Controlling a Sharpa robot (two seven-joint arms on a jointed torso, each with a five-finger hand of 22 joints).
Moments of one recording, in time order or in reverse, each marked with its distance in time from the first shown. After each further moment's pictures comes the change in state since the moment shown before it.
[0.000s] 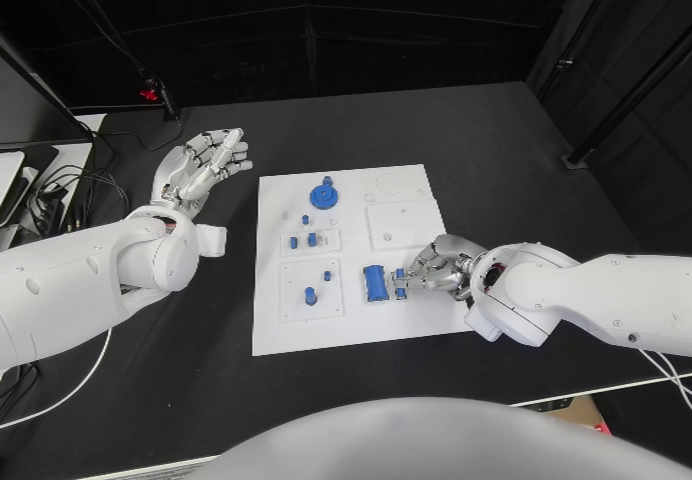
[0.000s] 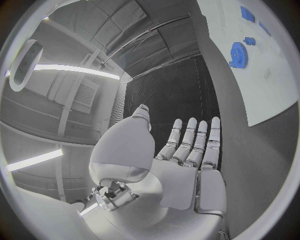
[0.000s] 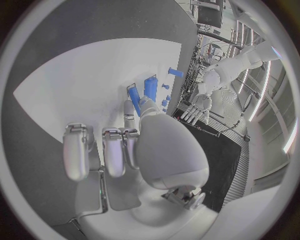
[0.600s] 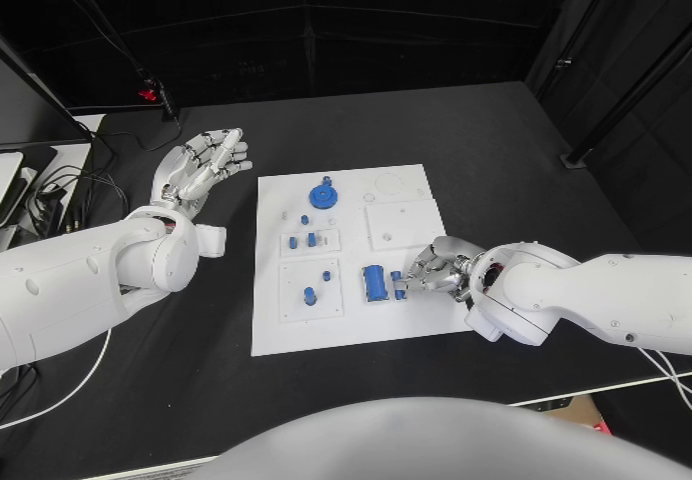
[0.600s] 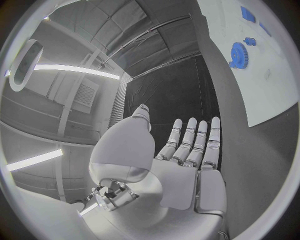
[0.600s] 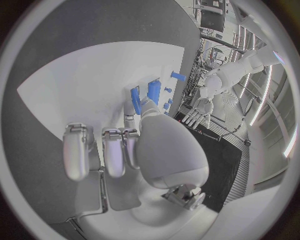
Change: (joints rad) left arm 0.000 0.002 0.000 -0.001 0.000 0.001 0.000; left_hand 0.005 0.005 -0.003 -0.003 0.004 0.000 0.000 0.000 -0.001 -0.004 -0.004 0.004 -0.002 0.000 0.000 0.004 -0.004 0.000 0.000 0.000 0.000 -0.001; right arm 0.000 0.003 0.000 -0.005 -0.023 0.030 -0.023; right_hand -0.044 0.021 -0.043 0.028 -0.016 -0.027 0.013 0.027 0.013 -0.001 0.008 0.000 0.001 0.001 0.006 0.000 0.001 0.000 0.000 0.000 0.000 0.000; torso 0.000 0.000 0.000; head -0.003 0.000
